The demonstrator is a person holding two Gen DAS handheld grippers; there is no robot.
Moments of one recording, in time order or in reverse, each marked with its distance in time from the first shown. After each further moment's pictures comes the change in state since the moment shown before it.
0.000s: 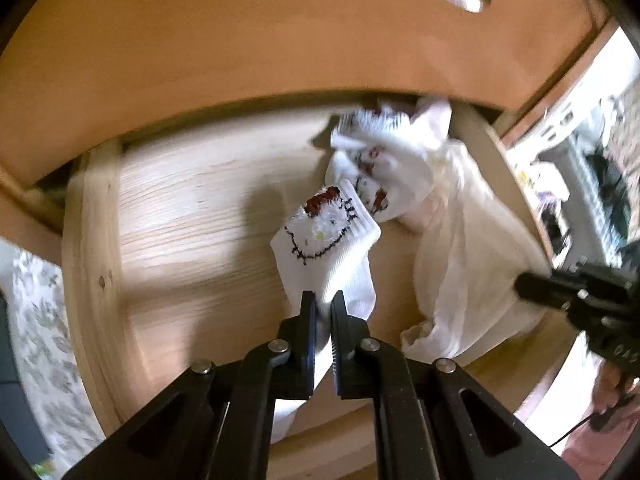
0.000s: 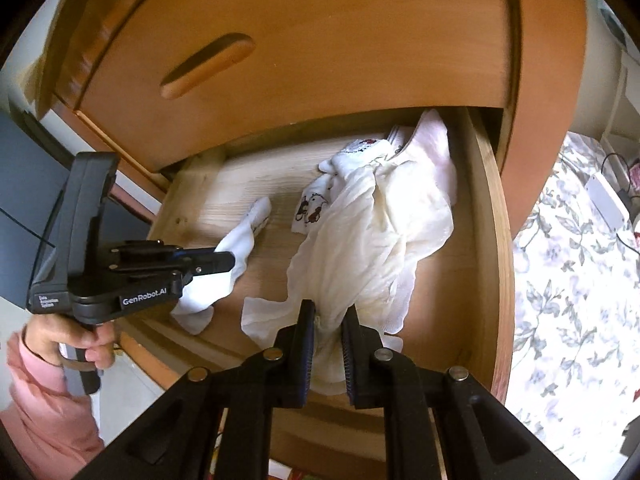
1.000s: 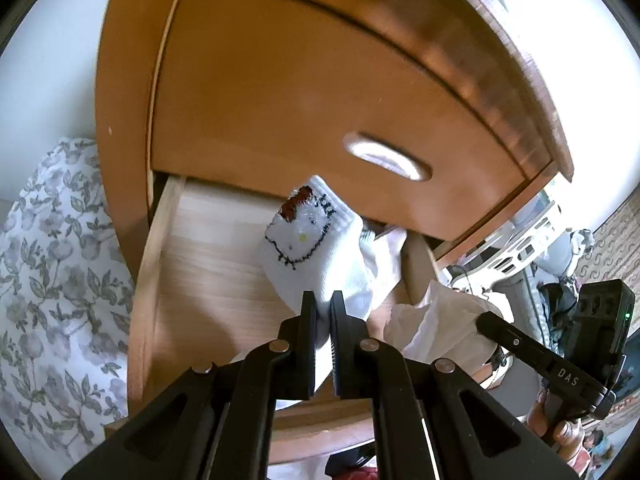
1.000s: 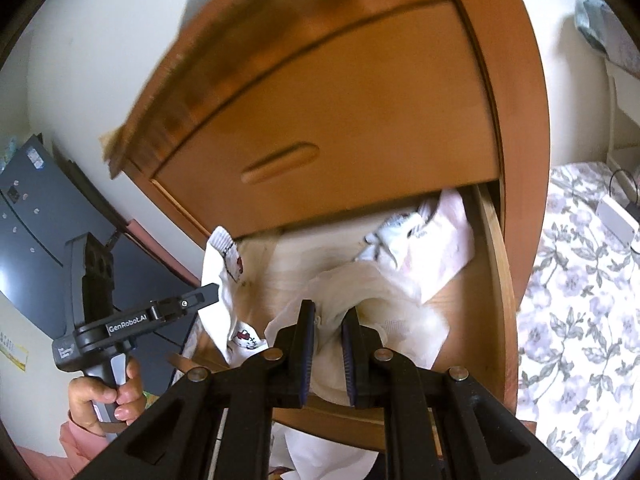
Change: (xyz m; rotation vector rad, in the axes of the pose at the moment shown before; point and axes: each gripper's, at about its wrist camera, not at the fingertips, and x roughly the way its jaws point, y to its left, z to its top) left arm -0.142 0.017 -0.061 -0.281 -0.379 -0.130; right arm -0.080 0.007 -0.015 0.020 -0.288 0.142
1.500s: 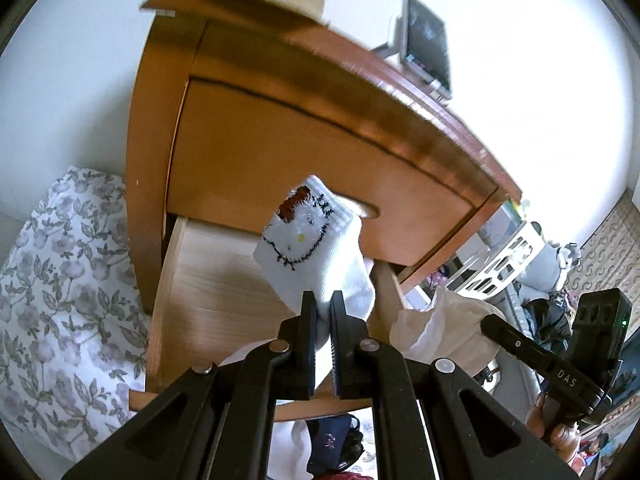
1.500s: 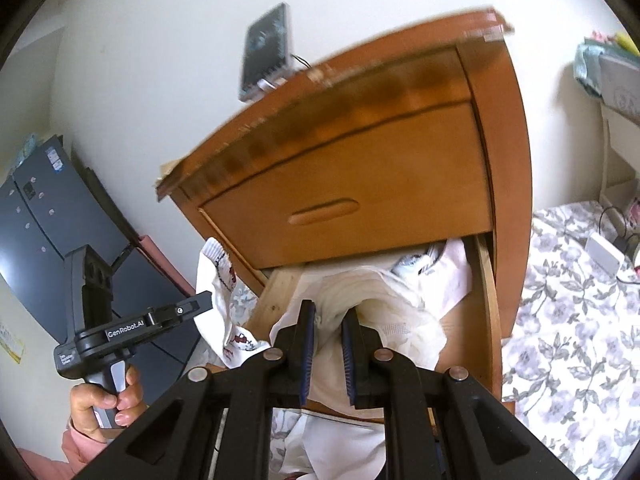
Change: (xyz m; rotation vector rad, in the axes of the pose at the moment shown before) left arm -0.082 -0.021 -0.009 0.019 -0.129 -0.032; right arm -0.062 0.042 0.003 -0.062 -0.126 0.003
